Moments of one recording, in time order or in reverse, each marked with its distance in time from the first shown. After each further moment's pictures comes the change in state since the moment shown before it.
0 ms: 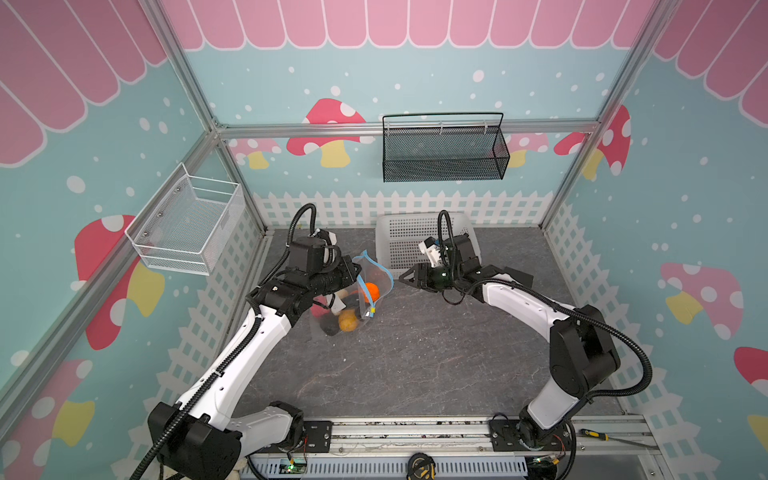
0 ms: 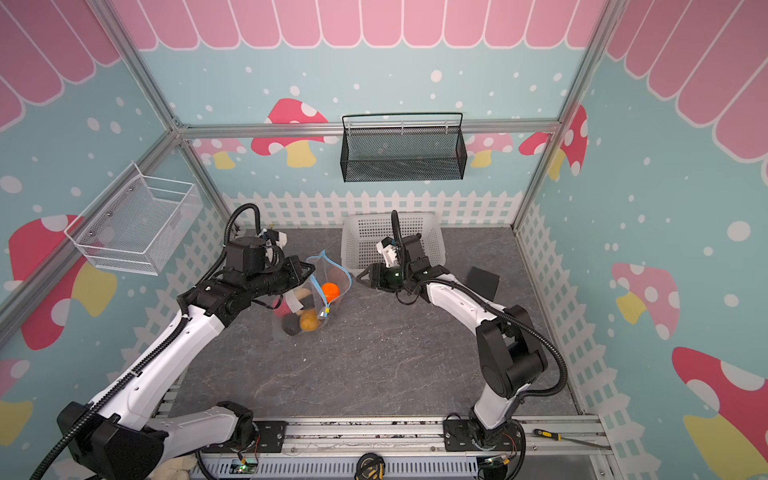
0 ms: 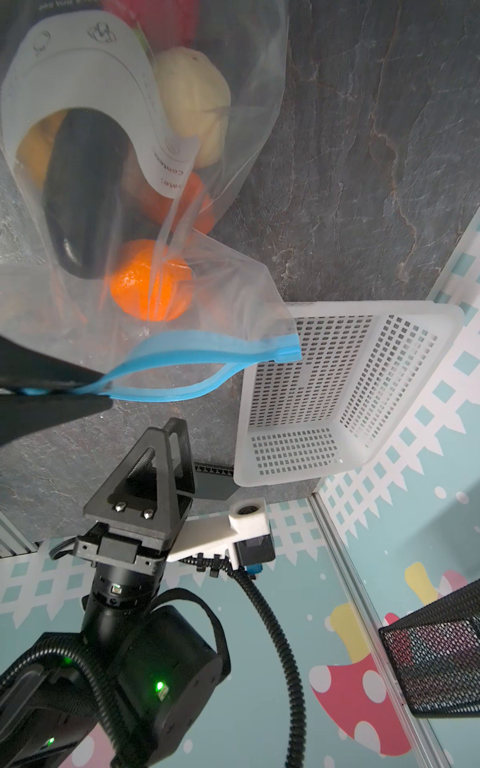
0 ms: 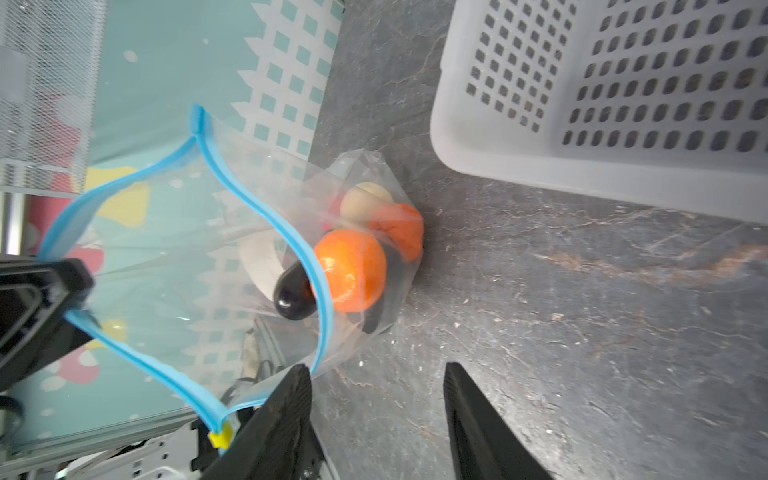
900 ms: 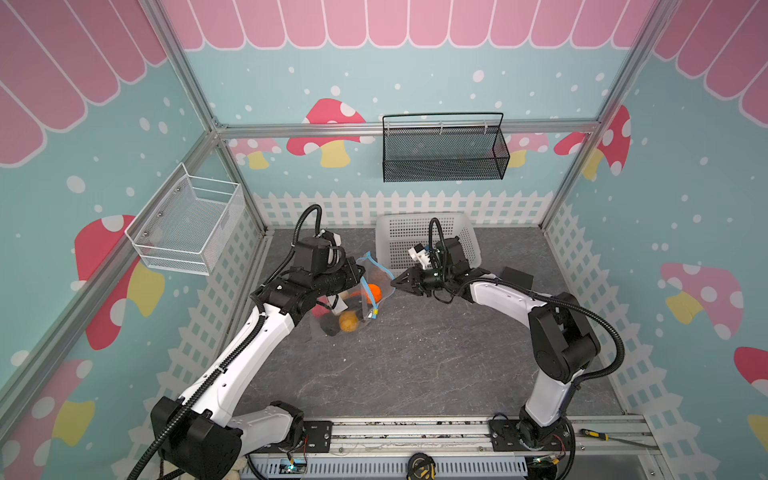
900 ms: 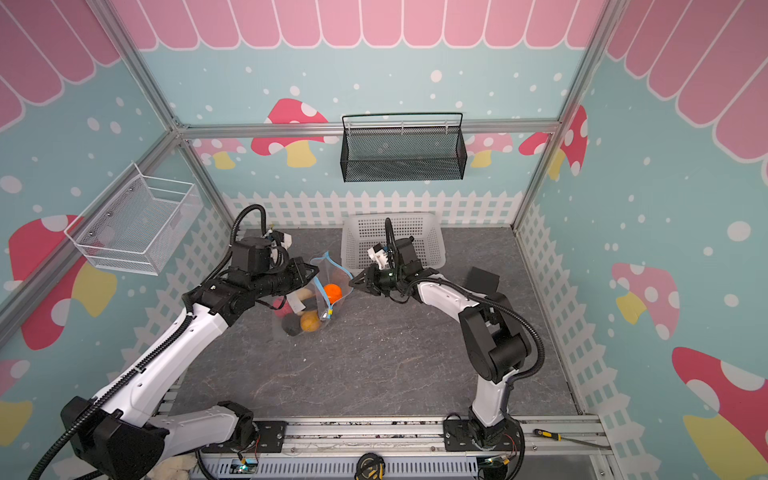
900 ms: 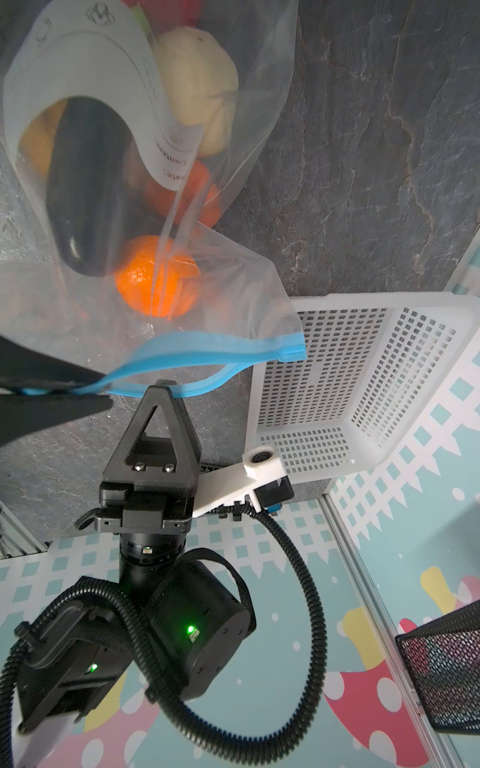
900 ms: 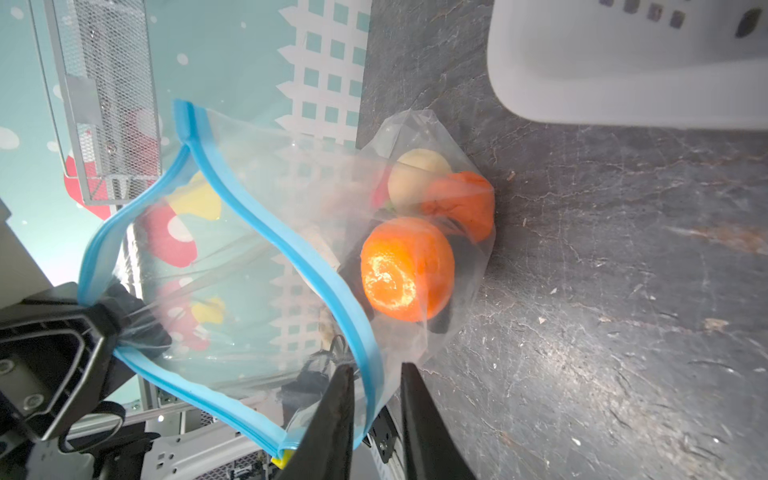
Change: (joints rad) left arm -0.018 0.014 0.000 0.000 0.000 -0.003; right arm 0.015 0.128 -0.002 0.175 -0.165 0.195
